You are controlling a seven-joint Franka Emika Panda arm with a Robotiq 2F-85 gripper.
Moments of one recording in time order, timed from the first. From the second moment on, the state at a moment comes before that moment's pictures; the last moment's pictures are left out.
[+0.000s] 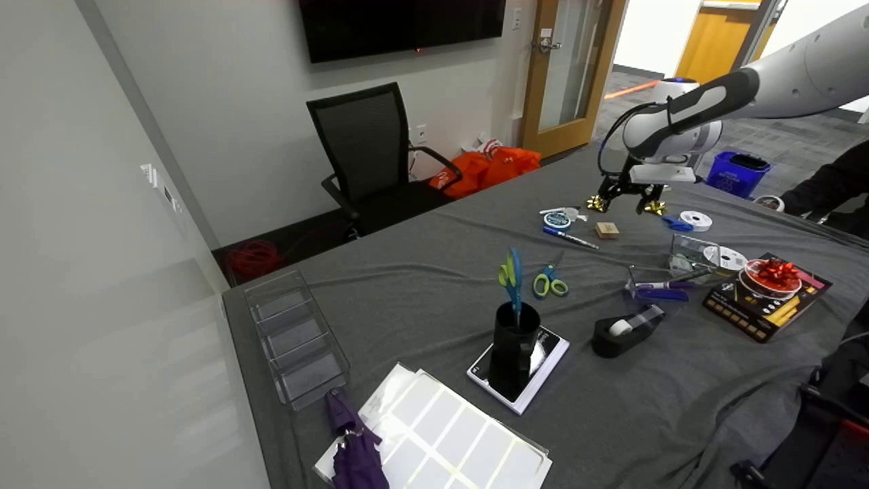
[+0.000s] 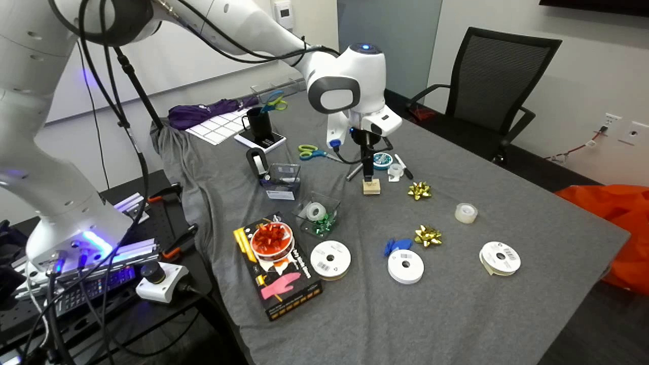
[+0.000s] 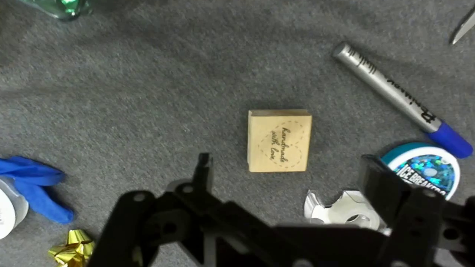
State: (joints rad) arm -0.24 0.83 -0.17 -1.46 0.20 2.35 0.15
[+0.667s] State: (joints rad) arm -0.26 1.07 -0.17 -1.17 0.17 2.33 0.16
